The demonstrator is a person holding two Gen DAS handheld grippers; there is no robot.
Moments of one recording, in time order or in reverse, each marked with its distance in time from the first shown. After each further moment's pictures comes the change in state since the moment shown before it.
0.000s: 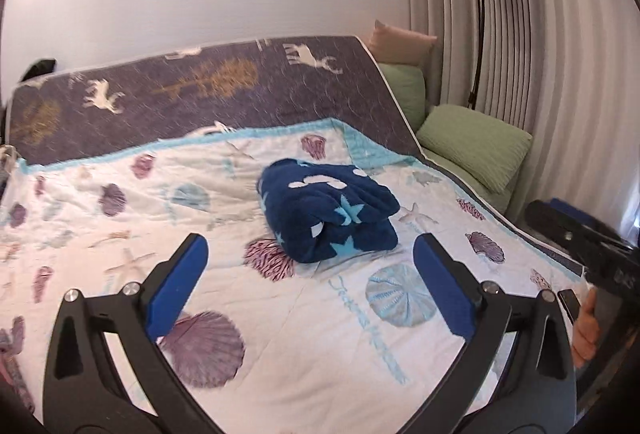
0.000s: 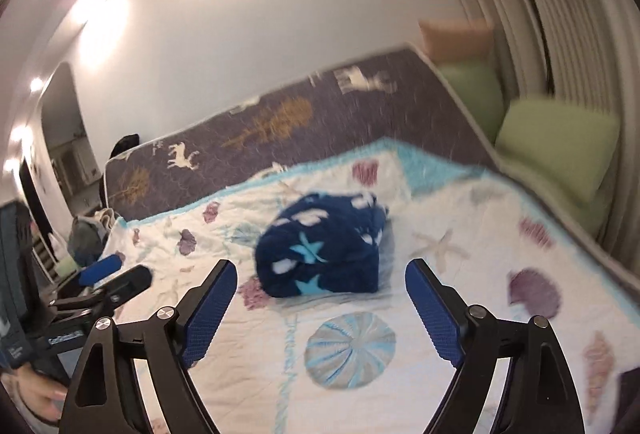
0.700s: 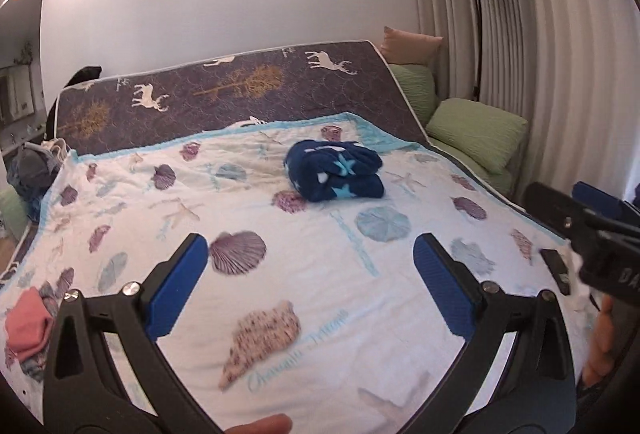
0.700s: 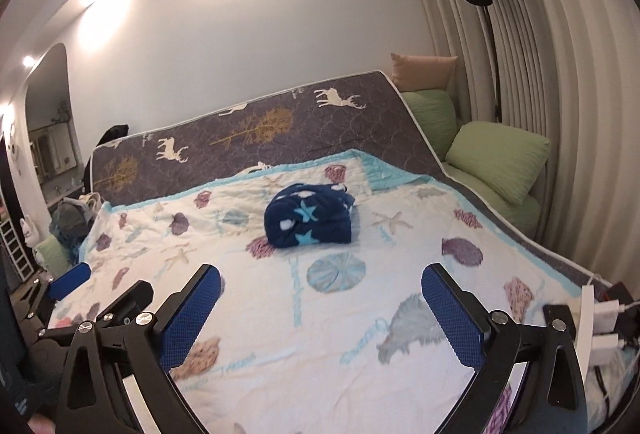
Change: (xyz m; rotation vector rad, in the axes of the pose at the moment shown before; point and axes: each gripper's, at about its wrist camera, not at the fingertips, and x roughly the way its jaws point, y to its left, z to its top) left arm -0.148 -0.036 -0.074 0.009 -0.013 0.108; right arm -0.172 0.064 -0.056 -0.045 -0.016 -0.155
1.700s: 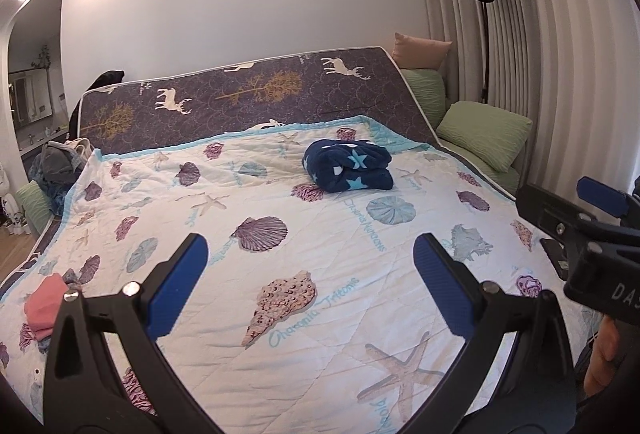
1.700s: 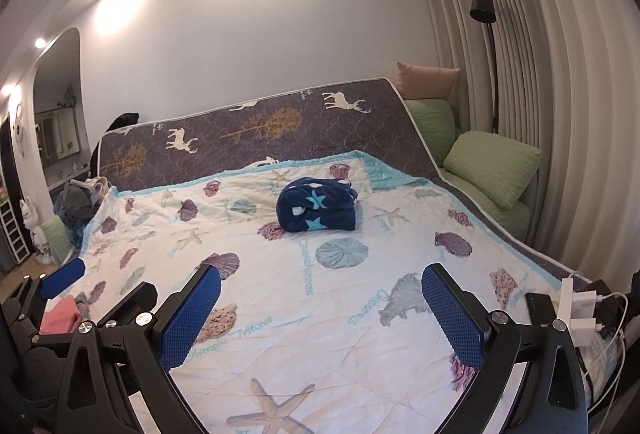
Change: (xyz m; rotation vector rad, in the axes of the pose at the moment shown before) left arm -0.056 0.001 -0.022 0.004 -0.024 0.071; right arm -0.058 0.029 -0.026 -0.061 -0.012 -0.010
